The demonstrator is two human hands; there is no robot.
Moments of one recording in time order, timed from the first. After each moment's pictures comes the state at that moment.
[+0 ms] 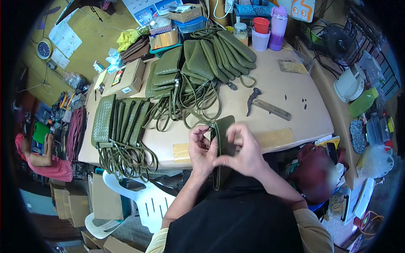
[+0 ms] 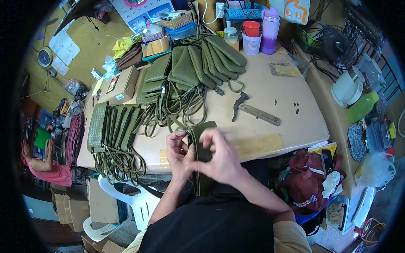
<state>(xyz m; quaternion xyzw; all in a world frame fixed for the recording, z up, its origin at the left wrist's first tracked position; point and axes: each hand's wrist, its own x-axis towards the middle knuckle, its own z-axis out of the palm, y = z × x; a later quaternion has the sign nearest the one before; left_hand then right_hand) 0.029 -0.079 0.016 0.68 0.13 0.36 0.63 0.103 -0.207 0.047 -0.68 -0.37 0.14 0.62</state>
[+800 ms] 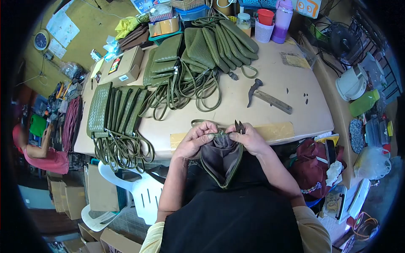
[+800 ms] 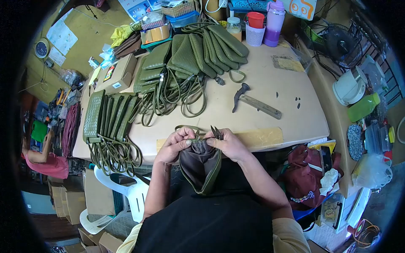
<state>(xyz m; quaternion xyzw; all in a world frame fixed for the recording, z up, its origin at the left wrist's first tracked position) 0.025 -0.021 -0.003 0.54 0.01 0.02 0.84 0.142 -0.208 -0.016 -0.57 -0.28 0.40 0.66</state>
